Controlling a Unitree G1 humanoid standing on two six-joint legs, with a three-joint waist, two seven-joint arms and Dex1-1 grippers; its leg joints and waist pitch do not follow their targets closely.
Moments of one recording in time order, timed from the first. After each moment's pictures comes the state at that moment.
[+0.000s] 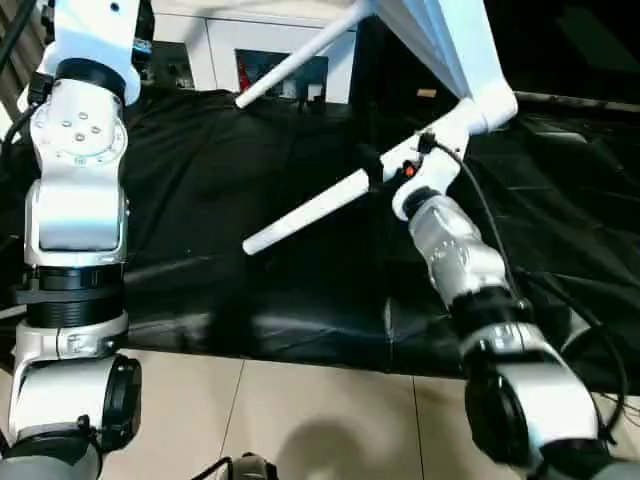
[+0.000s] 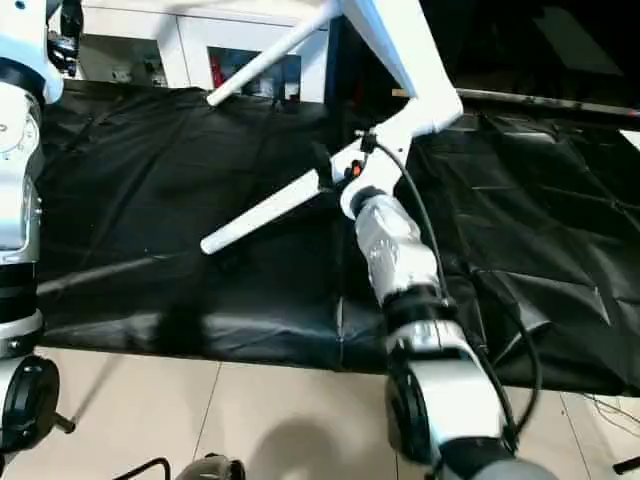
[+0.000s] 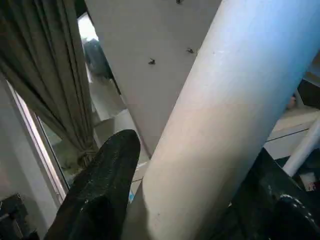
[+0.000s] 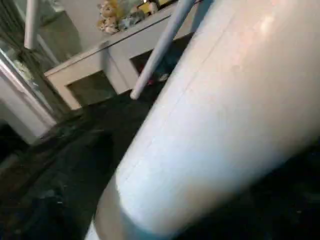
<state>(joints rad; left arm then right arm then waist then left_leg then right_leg) -0.84 0.39 0.16 0.05 0.27 0.36 -0.08 -0.91 -0.01 -0.23 0.91 0.42 0.09 0.23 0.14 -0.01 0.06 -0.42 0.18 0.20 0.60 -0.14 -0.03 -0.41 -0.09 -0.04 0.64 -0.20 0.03</state>
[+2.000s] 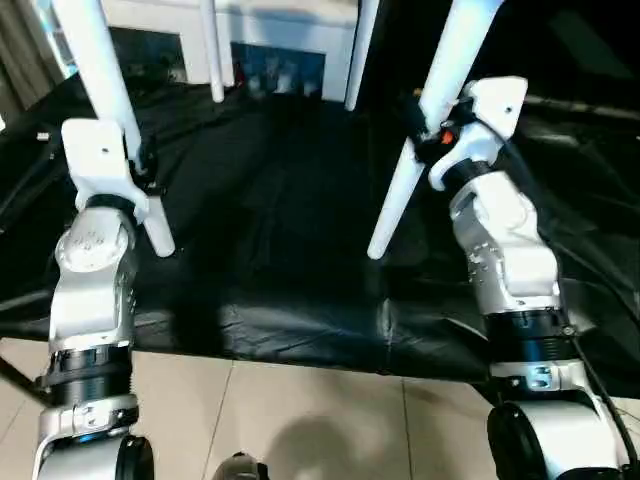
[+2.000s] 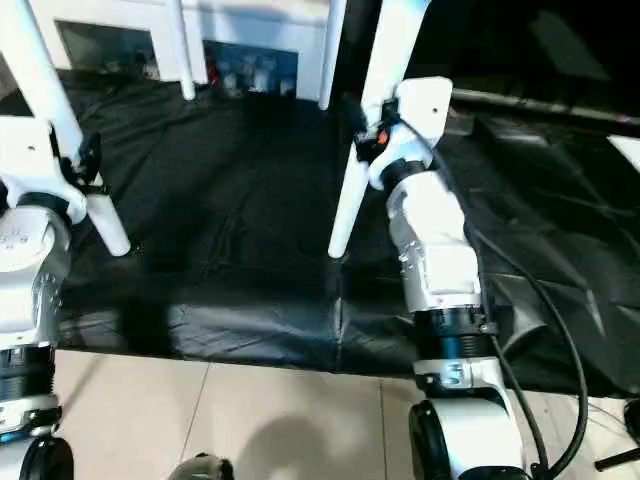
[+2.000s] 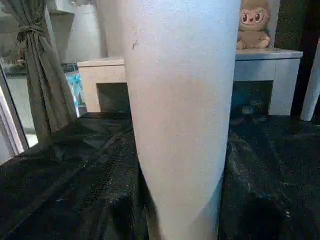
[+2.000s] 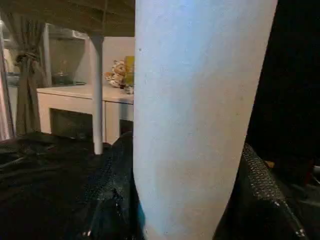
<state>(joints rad) -0.52 0.29 0.30 0.17 0.03 0.22 -0.12 -0.72 -0.09 -0.09 0.26 0.16 0.17 0.18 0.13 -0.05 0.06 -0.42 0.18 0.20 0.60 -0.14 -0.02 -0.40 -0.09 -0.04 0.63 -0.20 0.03</state>
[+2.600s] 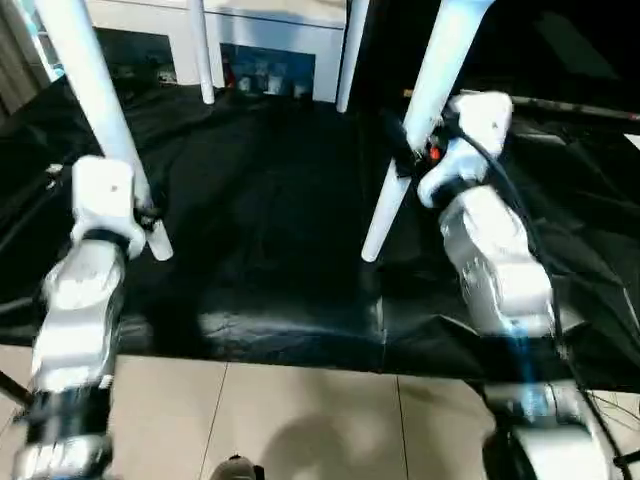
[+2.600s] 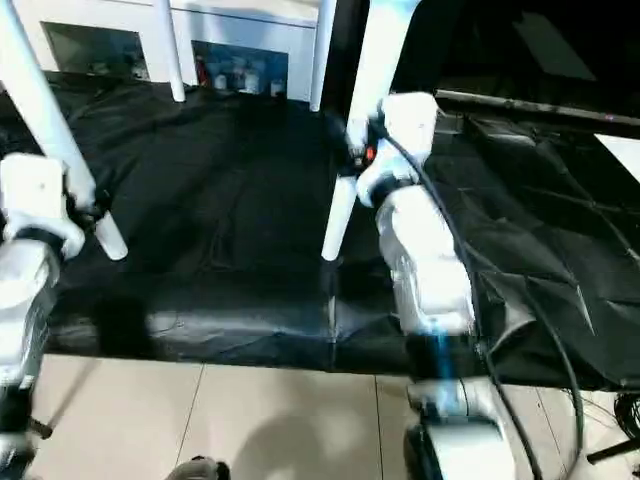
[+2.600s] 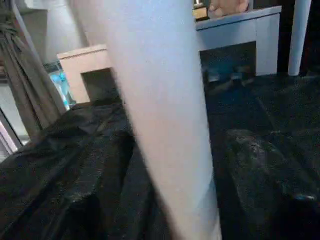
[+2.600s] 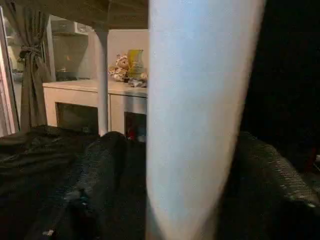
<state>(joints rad) -0.32 0.34 0.27 0.05 0.03 0.20 -0.17 -0.56 -0.06 -0.06 0.05 0.17 0.23 0.18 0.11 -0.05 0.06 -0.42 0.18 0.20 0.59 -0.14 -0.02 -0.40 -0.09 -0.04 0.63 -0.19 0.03</state>
